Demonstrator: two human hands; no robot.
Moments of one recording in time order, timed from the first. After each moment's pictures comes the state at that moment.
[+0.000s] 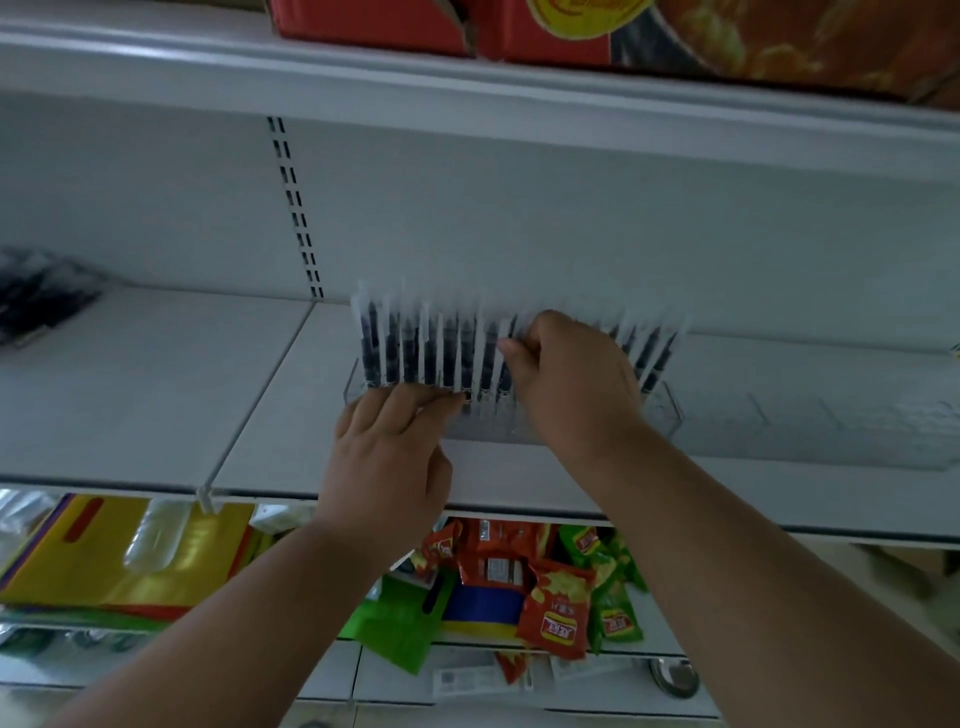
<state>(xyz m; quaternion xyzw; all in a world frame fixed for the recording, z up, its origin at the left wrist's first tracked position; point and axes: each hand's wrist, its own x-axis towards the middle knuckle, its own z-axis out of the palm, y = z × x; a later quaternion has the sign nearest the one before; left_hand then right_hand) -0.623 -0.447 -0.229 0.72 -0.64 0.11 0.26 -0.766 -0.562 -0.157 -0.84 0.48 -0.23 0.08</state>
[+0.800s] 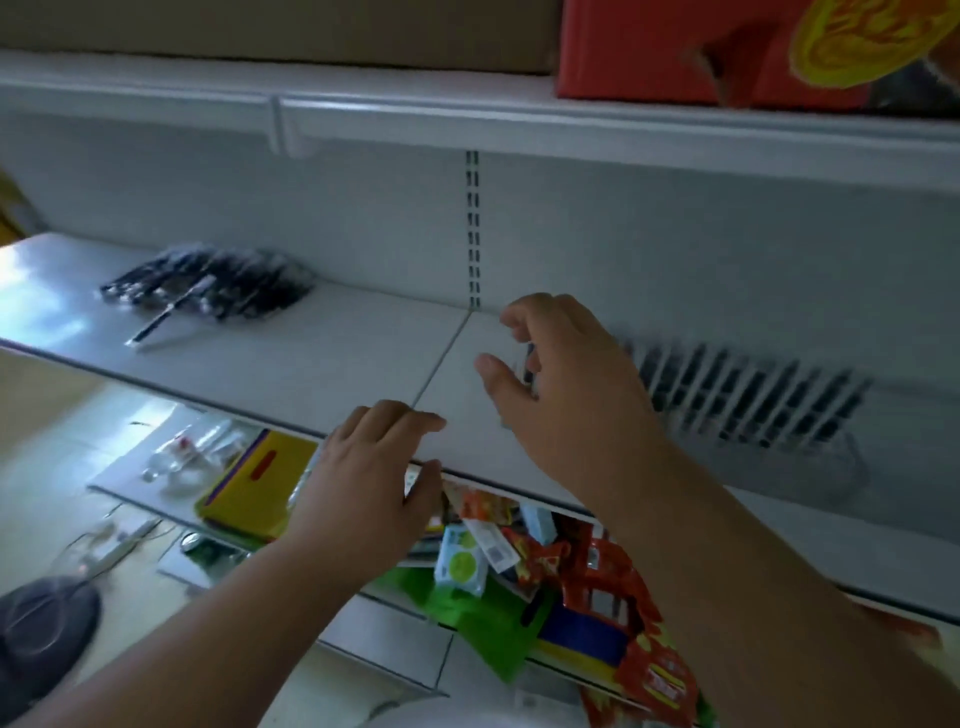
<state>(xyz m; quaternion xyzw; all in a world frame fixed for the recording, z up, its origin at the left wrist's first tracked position) -0.560 -0.342 -0.202 0.81 -0.54 0.07 0.23 -0.694 -0.483 -0.133 -0.90 0.23 -0.35 0.16</state>
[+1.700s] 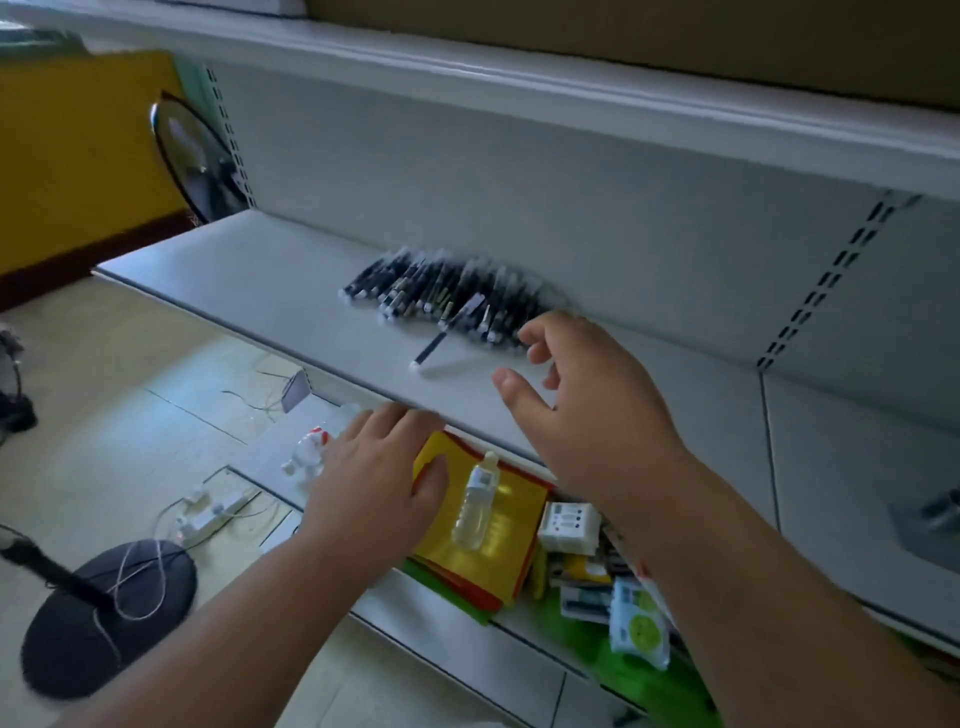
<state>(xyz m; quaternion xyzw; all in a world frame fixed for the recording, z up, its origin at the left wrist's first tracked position) -0.261 -0.166 -0.212 0.87 -0.42 0.01 0.24 -0.380 -0.318 -0.130 -0.93 0.22 -0.23 0.17</state>
